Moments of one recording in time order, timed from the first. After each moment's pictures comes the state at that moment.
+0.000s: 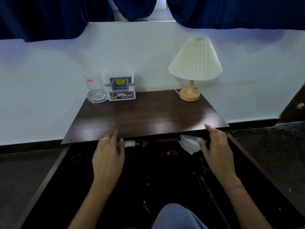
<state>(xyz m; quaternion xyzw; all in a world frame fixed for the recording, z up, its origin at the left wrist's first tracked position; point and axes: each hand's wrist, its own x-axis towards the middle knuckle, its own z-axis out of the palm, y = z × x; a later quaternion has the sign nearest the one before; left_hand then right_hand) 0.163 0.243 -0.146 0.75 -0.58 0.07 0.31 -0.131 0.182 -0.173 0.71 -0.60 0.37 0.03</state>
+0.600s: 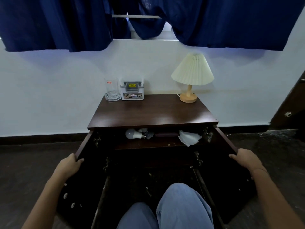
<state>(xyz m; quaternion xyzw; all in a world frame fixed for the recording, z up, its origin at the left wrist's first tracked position) 0.331 0.343 -0.187 0.88 -0.41 -0.21 0.13 -0.243 0.232 -0.162 0.56 -0.81 0.01 -0.16</state>
